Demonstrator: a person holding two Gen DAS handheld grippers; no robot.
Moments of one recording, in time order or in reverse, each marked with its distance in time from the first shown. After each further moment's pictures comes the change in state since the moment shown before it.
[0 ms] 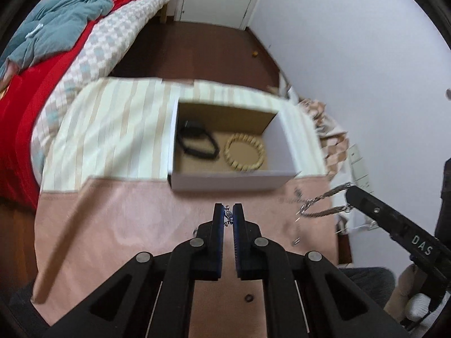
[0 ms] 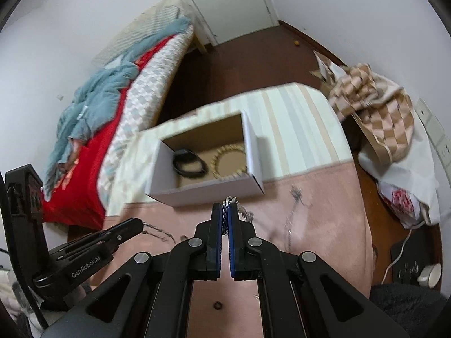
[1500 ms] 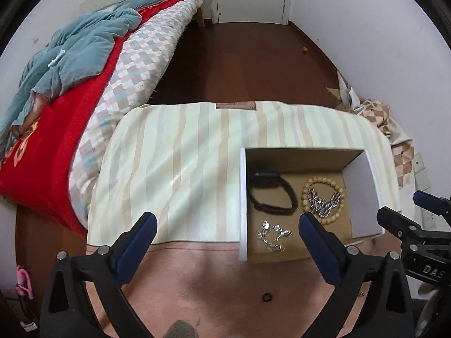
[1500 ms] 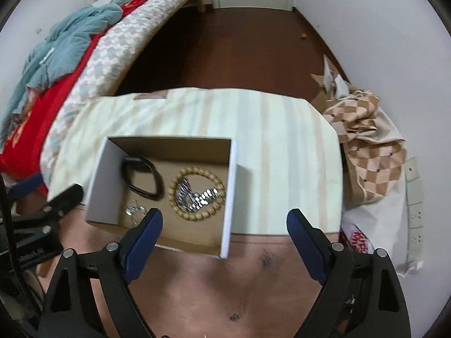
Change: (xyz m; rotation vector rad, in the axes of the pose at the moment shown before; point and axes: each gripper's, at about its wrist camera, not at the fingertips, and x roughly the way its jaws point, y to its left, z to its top) left arm 0.057 0.033 0.059 0.034 0.026 0.356; right arm 0.105 0.017 0.084 -0.236 0.219 -0.279
